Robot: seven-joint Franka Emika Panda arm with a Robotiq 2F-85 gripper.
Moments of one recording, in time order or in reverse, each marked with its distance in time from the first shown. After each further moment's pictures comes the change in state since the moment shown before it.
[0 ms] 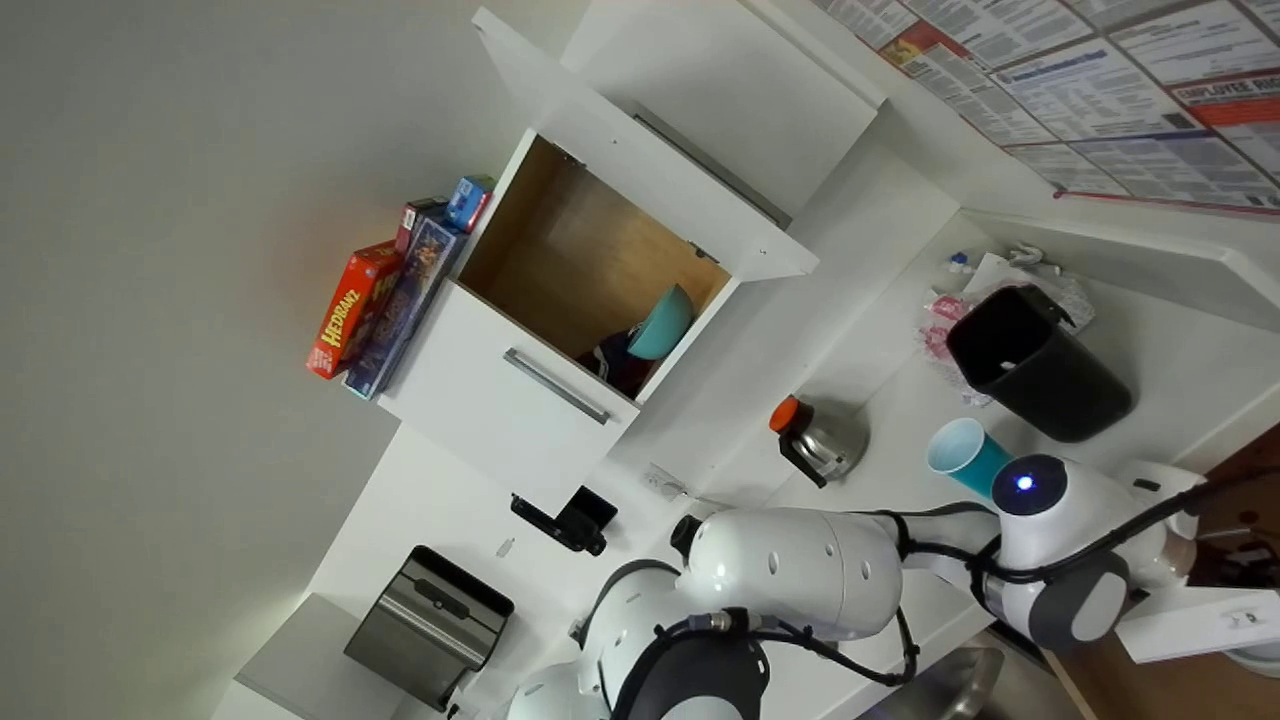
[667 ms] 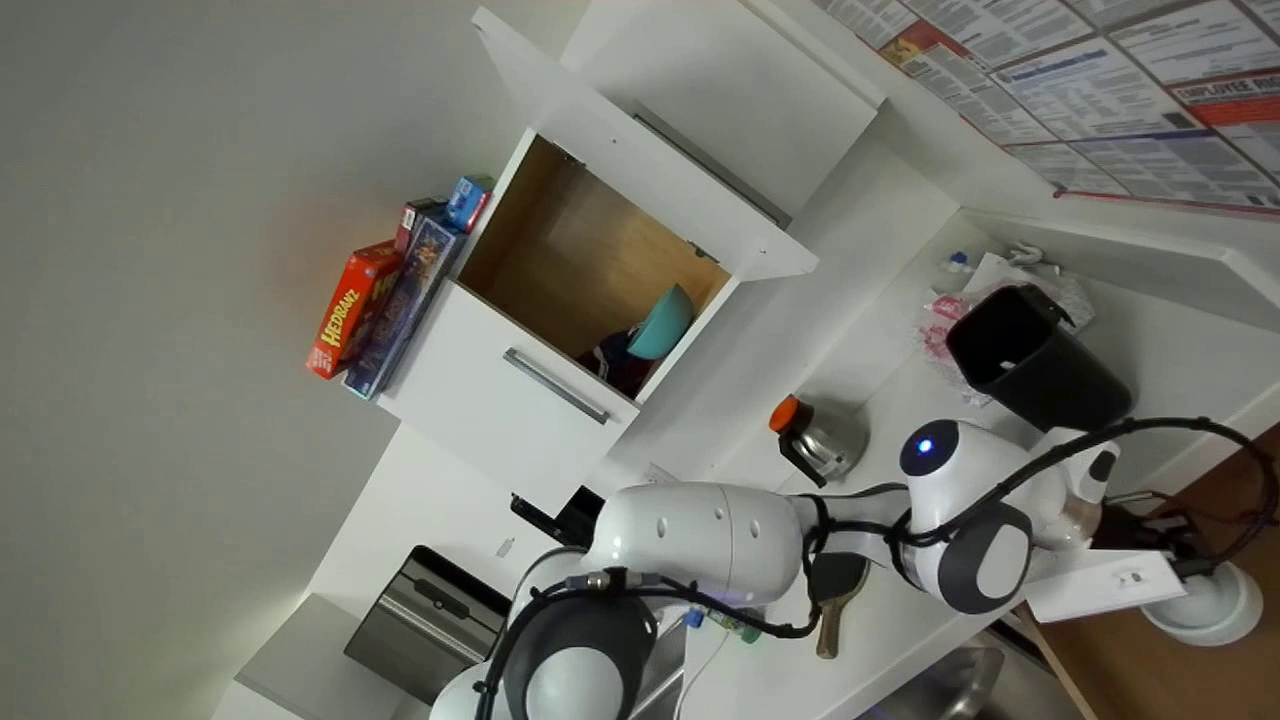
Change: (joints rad) arm 0.102 -0.258 -0.087 -0.207 -0.045 -0.033 0.183
